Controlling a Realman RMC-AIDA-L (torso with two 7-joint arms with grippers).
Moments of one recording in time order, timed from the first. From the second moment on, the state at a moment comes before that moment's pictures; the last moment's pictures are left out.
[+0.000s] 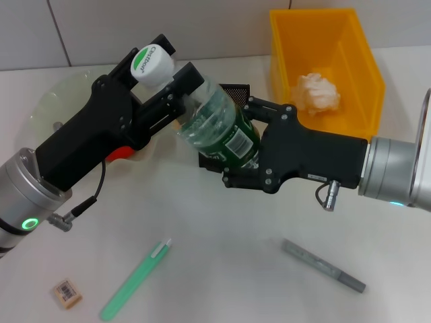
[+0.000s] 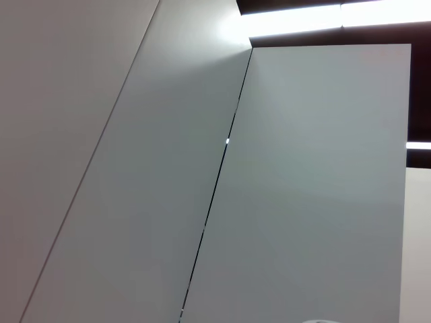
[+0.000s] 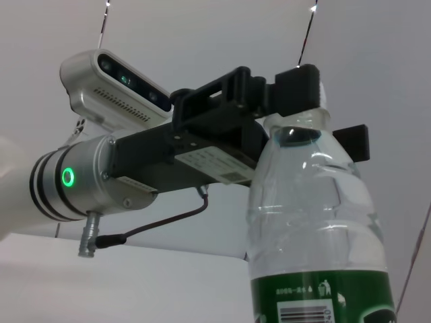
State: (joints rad) left arm -0.48 -2.08 1.67 0.35 0.48 1.66 -0.95; right arm 0.16 2.09 -1.51 -1.11 -1.28 -1.16 0.99
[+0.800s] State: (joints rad) left arm -0.47 -2.08 1.66 0.36 0.47 1.67 -0.91; right arm 0.17 2.09 -1.52 -1.11 -1.27 -1.15 0.98
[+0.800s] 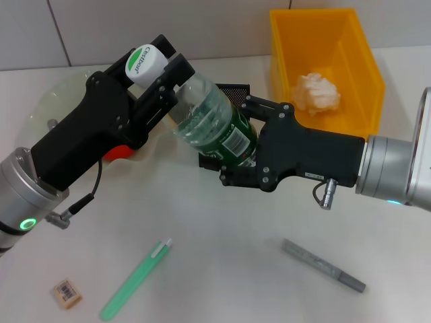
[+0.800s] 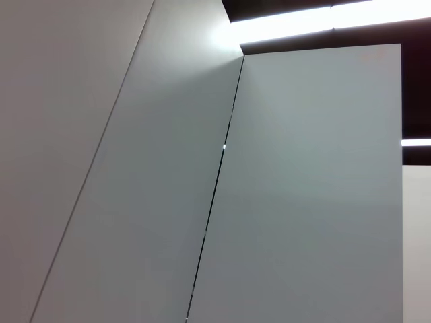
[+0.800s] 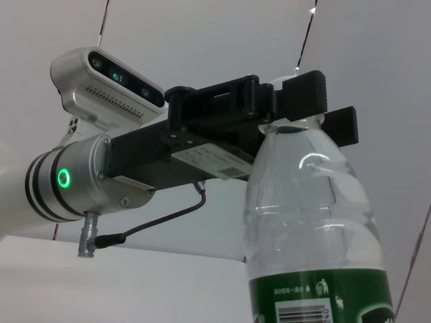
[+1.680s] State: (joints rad) left arm -0.47 -2.08 1.70 0.40 0.47 1.67 -0.92; right arm 0.17 2.09 -1.53 -1.10 -1.24 -1.15 0.98
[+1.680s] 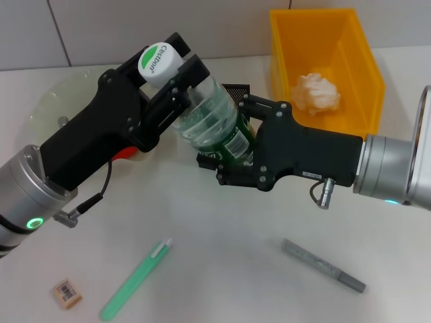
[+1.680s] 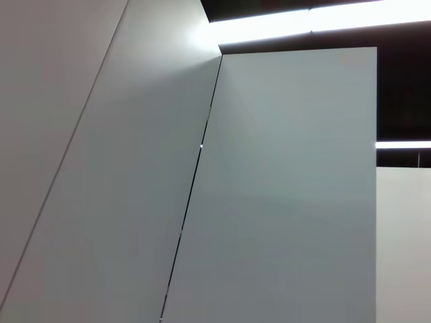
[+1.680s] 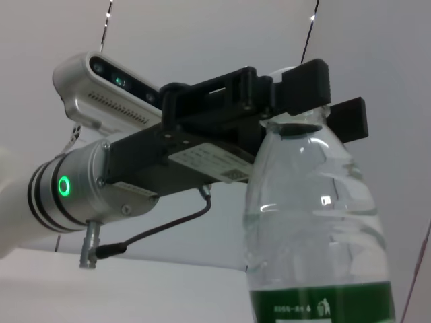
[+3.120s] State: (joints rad) left arm -0.46 -2.08 1.71 0.43 0.48 1.67 -0.94; right arm 0.20 2.09 -1.55 -1.05 -1.23 -1.11 0.99
